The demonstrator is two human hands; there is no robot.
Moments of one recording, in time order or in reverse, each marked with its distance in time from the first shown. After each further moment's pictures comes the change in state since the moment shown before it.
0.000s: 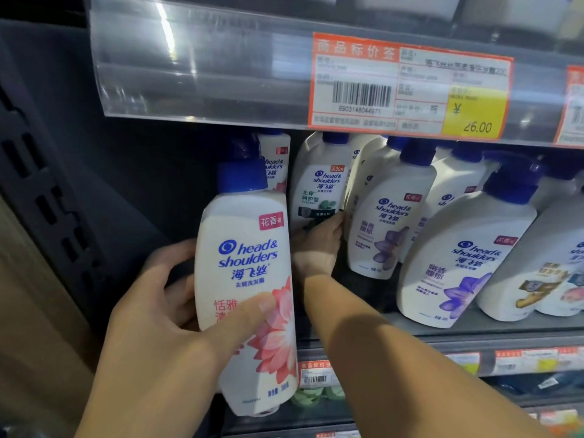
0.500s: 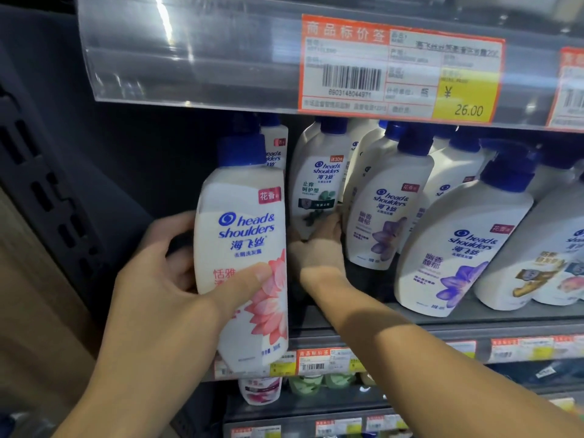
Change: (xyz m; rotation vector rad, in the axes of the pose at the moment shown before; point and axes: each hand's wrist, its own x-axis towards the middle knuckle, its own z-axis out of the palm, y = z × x) left_hand 0.008 0.005 0.004 -0.064 -0.006 0.019; right_hand -0.025 0.006 -0.024 -0.088 -0.150 -0.146
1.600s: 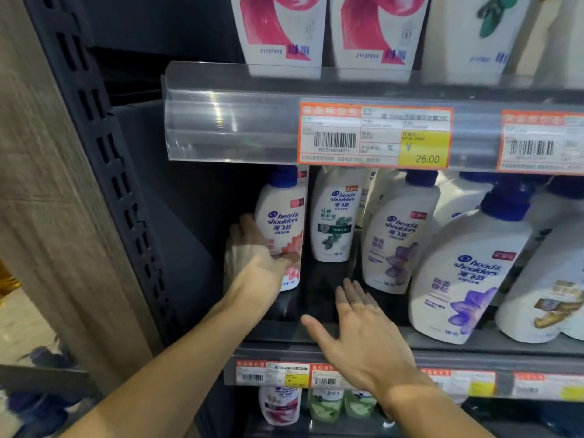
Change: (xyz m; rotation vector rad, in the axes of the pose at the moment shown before) left_hand 0.076 -0.045 0.046 0.801 0.185 0.078; right_hand -0.058 0.064 -0.048 -0.649 -0.294 -0.447
